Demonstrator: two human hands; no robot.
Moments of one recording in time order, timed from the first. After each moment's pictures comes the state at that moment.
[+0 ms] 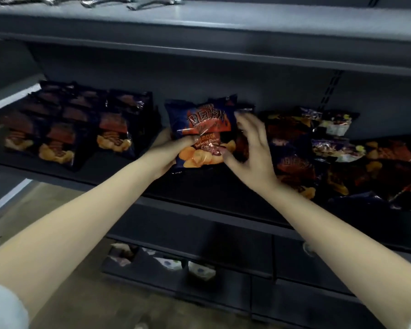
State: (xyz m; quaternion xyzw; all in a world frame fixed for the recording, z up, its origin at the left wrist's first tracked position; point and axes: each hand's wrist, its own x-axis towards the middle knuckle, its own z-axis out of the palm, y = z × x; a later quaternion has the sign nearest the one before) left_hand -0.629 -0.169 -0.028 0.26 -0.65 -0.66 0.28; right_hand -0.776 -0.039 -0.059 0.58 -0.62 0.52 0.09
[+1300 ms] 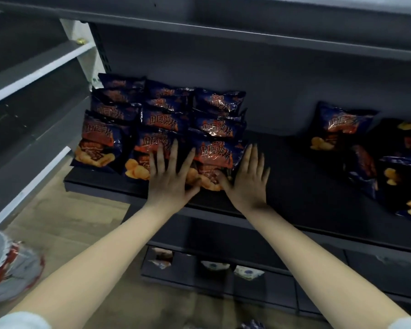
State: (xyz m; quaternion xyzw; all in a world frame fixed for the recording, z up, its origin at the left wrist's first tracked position) left_hand -0.442 -0.417 -0.151 0.32 -0.93 0.08 0.14; right_hand -0.584 -0.288 -0.141 0.38 -0.90 0.22 0.02
